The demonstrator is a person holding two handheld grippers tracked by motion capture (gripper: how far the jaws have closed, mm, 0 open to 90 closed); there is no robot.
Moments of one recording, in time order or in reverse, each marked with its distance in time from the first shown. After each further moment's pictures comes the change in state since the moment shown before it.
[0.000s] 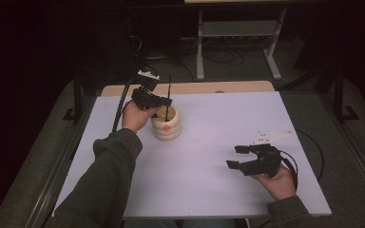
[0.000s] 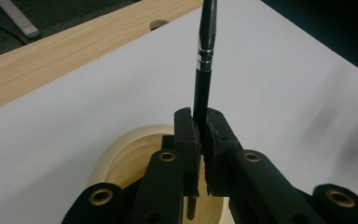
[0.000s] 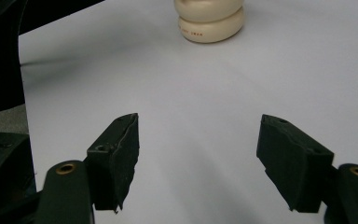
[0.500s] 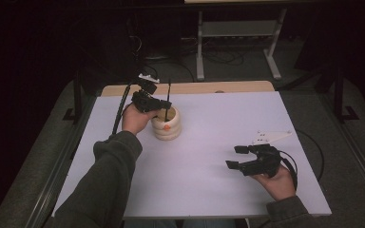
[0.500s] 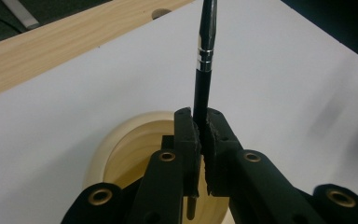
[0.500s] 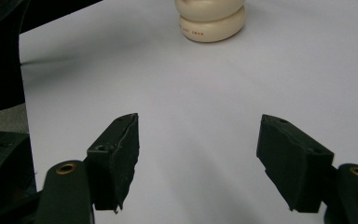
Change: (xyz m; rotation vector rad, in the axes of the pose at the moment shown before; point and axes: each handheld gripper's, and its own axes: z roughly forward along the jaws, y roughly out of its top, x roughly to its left) left arm 0.001 -0.009 0.006 0.015 0.009 -0.010; right arm 0.000 0.000 0.001 0.005 0.000 -0.004
